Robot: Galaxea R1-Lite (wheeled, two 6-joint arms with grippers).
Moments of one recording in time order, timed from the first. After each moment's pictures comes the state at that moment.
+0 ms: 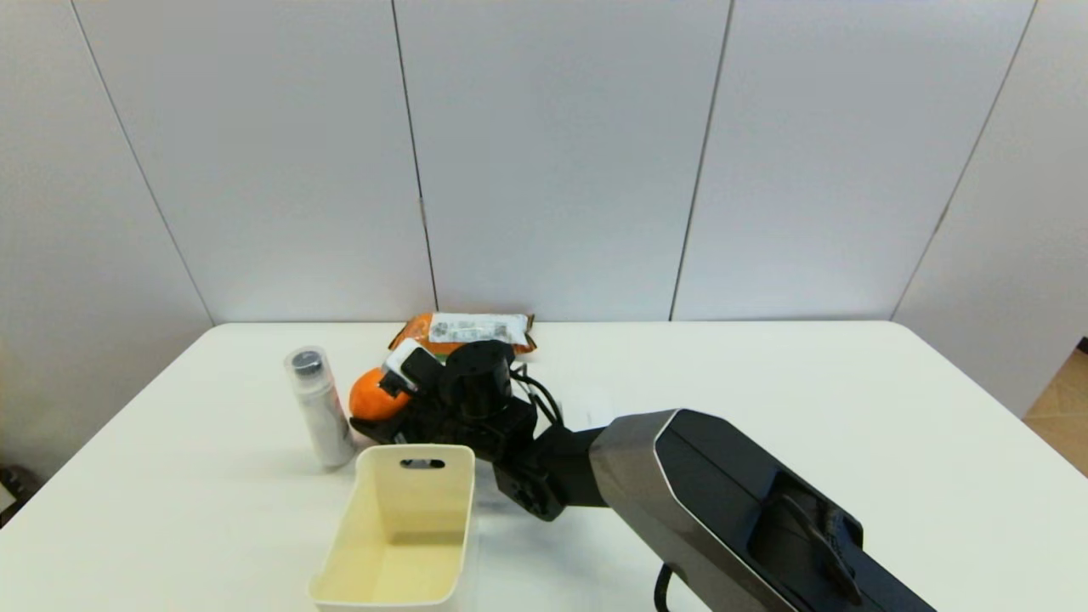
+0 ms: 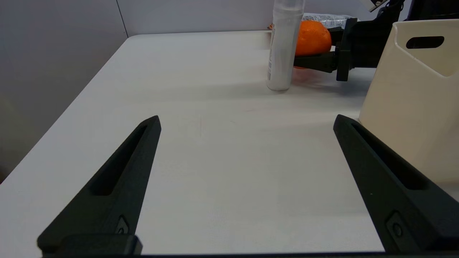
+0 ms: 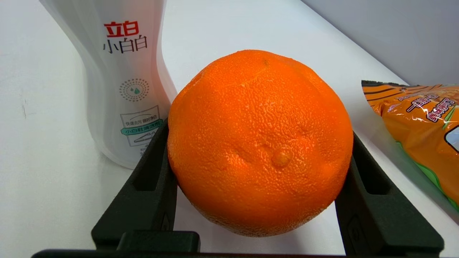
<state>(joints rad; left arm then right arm) 0.00 0.00 0.00 0.00 -0.02 0.05 0.86 2.76 -2.01 -0.65 0.24 -0.20</state>
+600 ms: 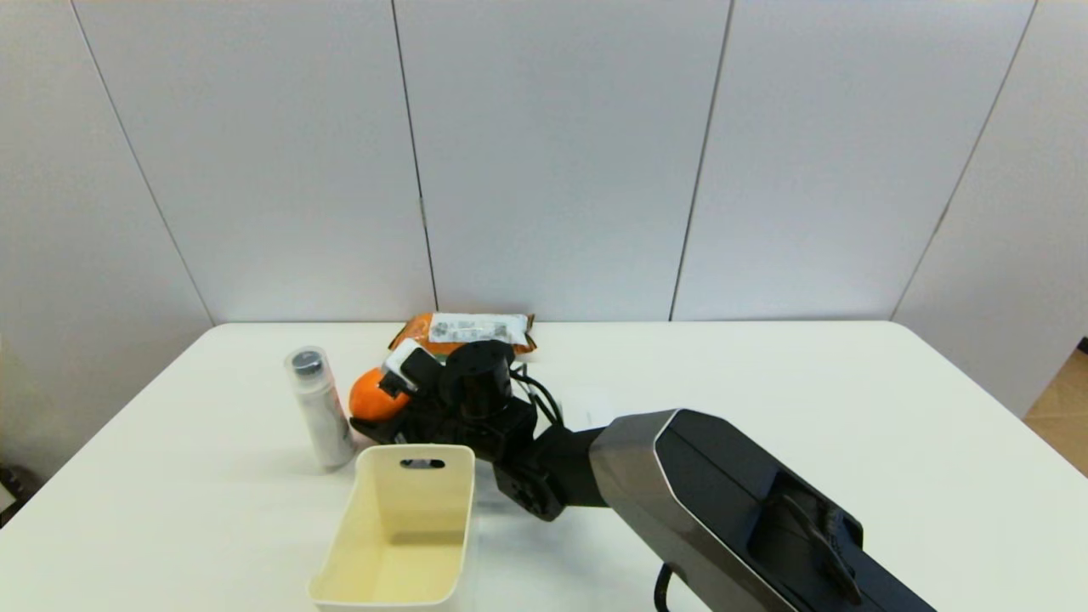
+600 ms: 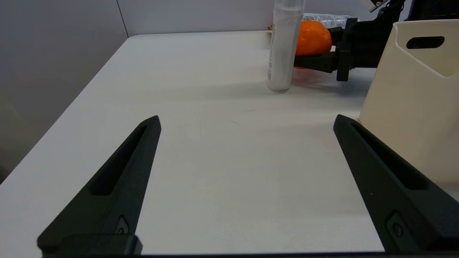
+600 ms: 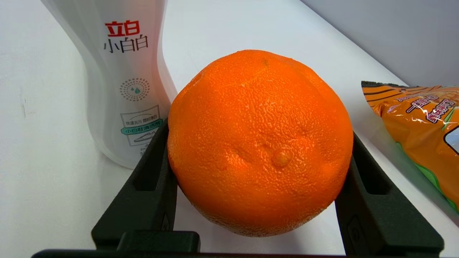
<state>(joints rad) 0.00 0.00 0.00 0.00 -0.02 0.05 0.86 2.76 -2.01 -0.65 0.24 -0.21</state>
